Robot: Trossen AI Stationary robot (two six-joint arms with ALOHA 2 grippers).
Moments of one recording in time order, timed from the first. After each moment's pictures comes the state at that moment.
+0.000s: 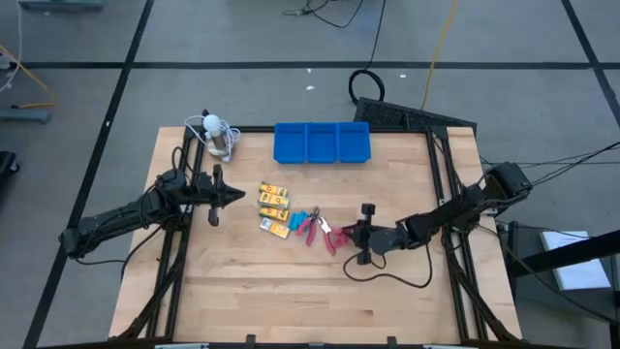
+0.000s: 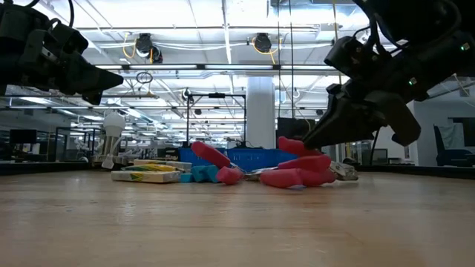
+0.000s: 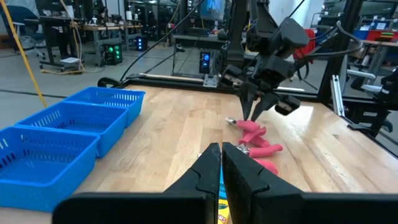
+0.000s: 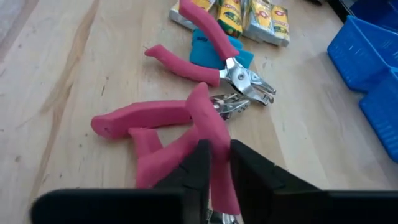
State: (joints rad) left arm 0.45 0.15 0.02 0.08 0.42 -0.03; right arm 0.35 1.57 0.53 0.38 0.55 0.02
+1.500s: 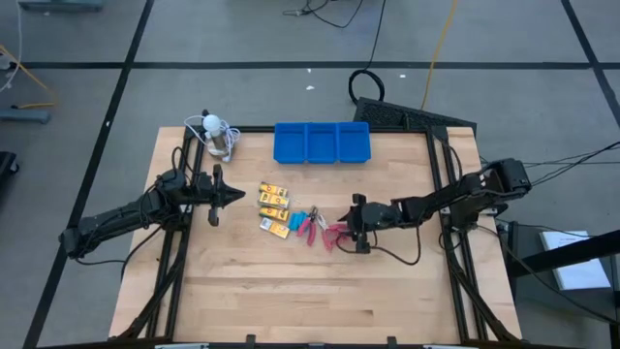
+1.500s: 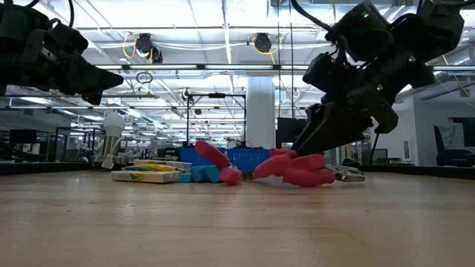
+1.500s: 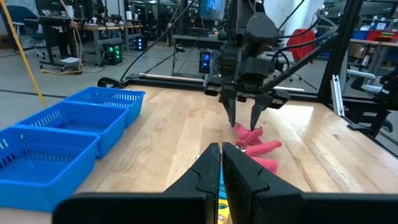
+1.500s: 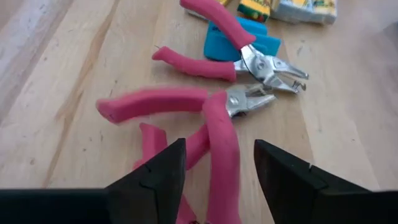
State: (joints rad) left arm 0.45 0.15 0.02 0.08 0.42 -0.03; right arm 0.10 1.57 0.54 0.29 0.12 -0.04
